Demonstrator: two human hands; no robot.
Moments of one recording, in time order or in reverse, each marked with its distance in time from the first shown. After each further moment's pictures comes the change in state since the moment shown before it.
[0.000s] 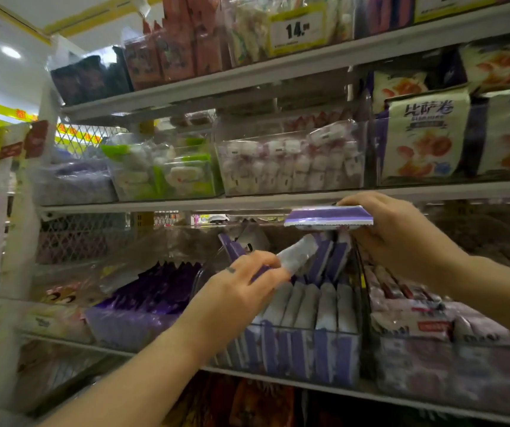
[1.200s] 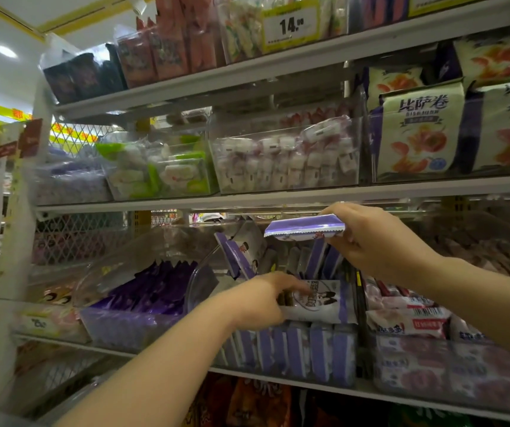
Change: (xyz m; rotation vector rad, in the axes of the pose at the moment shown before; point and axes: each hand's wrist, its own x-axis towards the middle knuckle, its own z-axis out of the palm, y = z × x) left_hand 0.048 0.017 0.004 -0.581 -0.810 -0.596; right_hand 0.003 -0.001 0.019 -0.036 -0.098 0.001
